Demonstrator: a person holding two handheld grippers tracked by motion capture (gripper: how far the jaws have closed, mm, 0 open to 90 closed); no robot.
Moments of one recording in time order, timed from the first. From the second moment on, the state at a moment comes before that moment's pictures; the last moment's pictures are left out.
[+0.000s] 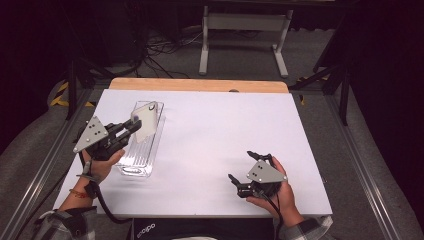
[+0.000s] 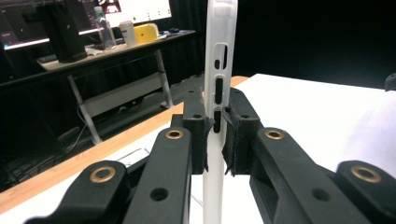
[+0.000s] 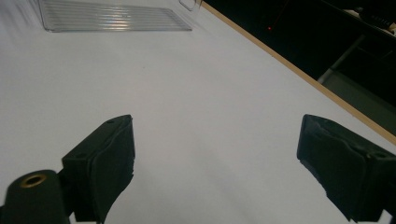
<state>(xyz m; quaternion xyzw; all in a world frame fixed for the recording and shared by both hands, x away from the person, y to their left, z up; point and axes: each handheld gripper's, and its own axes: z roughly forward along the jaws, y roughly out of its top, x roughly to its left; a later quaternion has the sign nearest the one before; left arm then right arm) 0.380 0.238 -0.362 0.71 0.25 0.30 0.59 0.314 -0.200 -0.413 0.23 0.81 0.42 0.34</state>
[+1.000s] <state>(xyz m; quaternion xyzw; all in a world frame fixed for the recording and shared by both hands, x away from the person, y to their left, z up) 0.447 0.248 -0.391 0.73 0.28 0.27 0.56 0.319 -0.198 -0.417 0.24 0.82 0.41 0.33</state>
